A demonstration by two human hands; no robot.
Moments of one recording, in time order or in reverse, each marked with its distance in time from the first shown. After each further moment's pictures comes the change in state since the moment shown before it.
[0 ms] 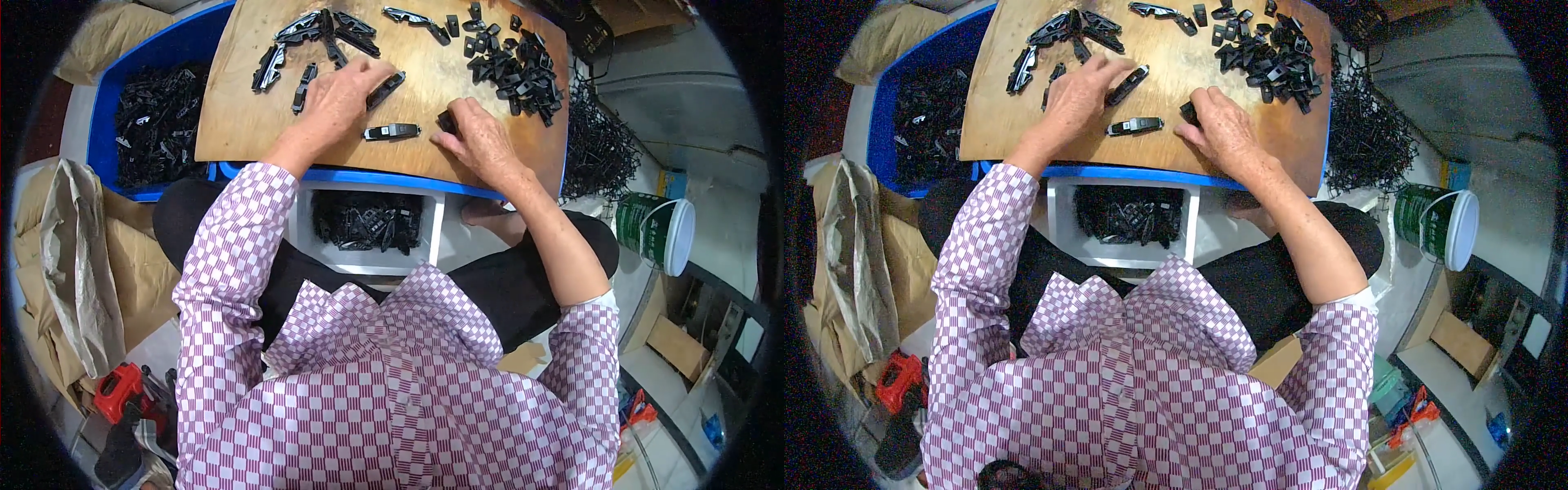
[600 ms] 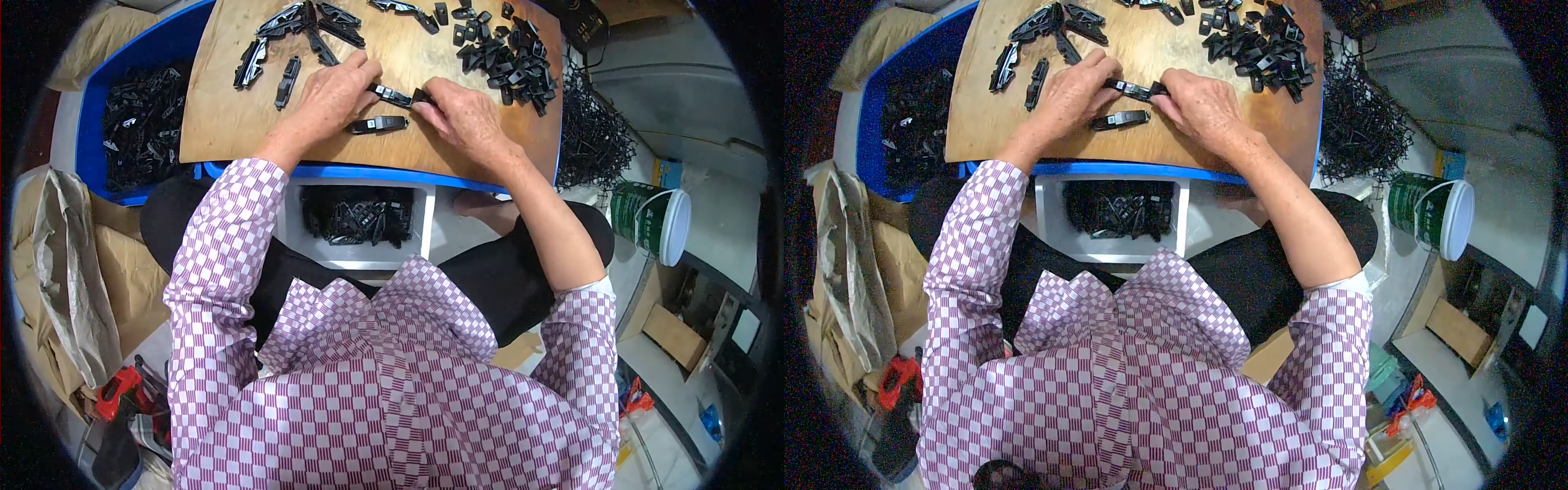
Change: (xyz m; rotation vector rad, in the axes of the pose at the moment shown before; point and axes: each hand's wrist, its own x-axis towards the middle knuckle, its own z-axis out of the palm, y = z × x) left_hand 0.000 -0.002 0.010 -0.116 -0.006 0.129; right_hand 0.022 -0.005 -0.001 -0.010 0.040 -0.110
